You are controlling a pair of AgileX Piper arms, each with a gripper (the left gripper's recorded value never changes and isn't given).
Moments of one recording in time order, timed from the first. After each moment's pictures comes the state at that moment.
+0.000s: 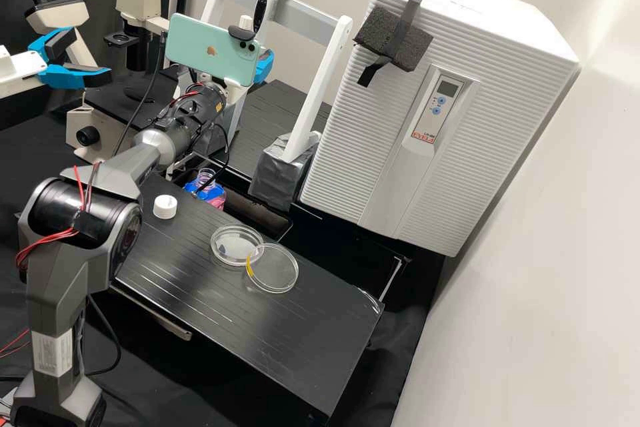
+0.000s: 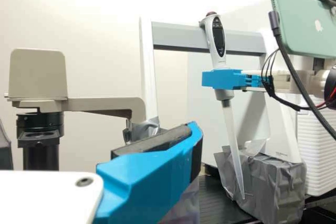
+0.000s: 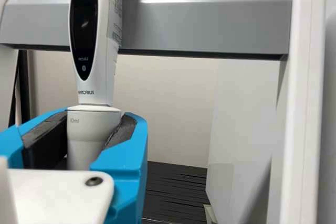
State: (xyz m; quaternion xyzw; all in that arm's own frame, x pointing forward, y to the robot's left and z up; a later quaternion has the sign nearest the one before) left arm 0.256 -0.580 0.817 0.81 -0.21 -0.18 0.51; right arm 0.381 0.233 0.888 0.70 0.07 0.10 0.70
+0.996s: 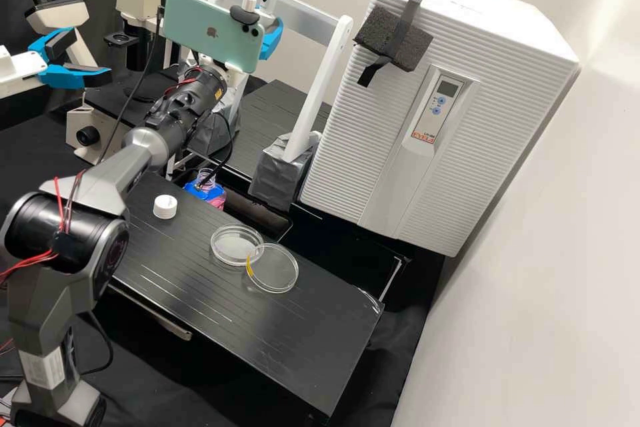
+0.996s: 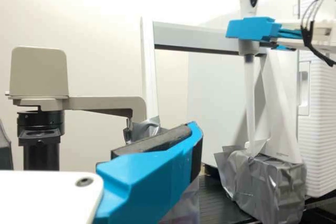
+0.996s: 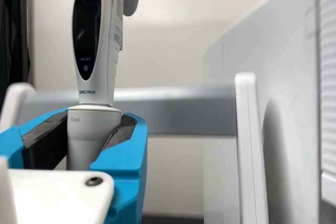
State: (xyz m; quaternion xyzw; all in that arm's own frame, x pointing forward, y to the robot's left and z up) left arm 0.256 -0.580 0.817 0.81 -0.21 -0.19 0.52; right arm 0.344 0.255 0.925 0.72 0.06 0.21 0.66
